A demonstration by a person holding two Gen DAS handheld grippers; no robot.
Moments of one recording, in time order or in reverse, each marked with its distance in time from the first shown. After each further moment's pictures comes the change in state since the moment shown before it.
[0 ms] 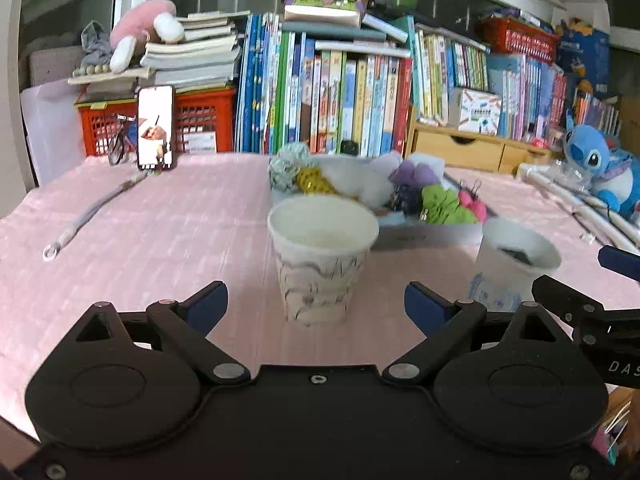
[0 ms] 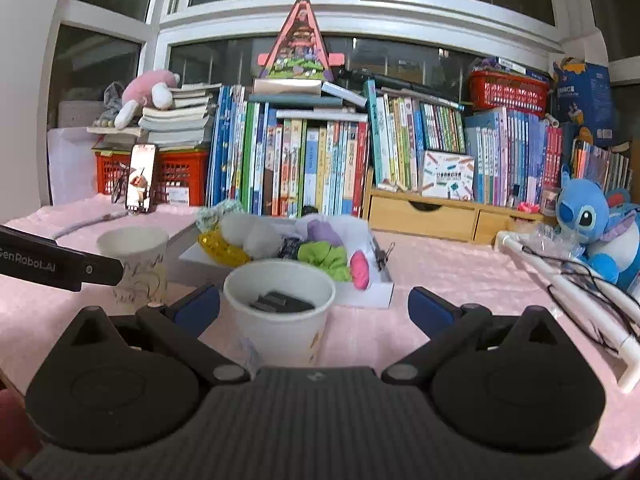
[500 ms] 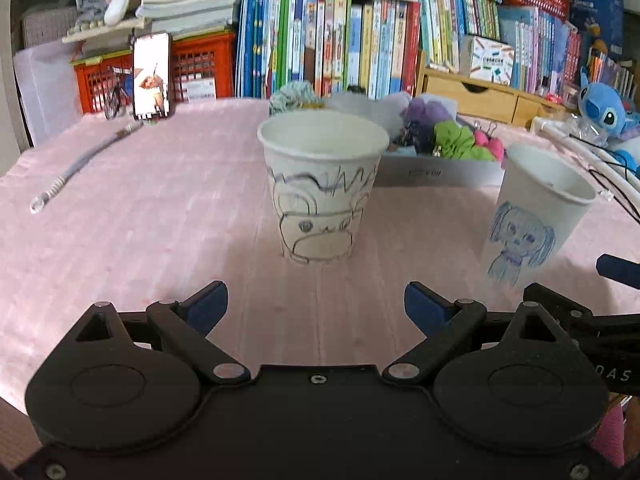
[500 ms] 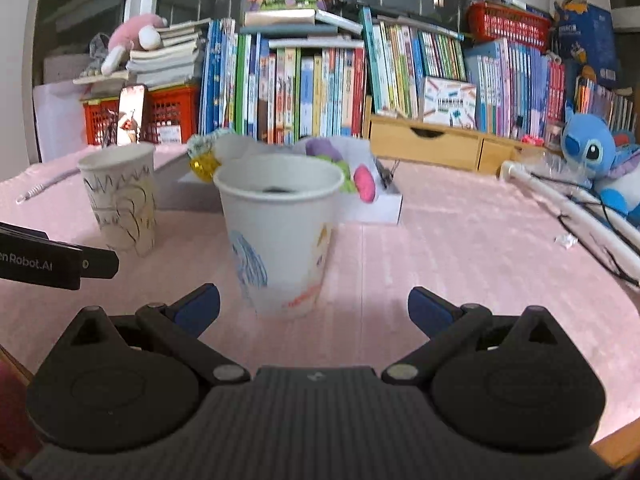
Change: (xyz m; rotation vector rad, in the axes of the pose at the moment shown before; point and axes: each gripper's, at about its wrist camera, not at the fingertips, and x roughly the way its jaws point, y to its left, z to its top) left arm 0.036 -0.005 -0.030 -0.002 0.129 0.021; right arm 0.025 0.004 -0.039 0.038 0.174 -0.012
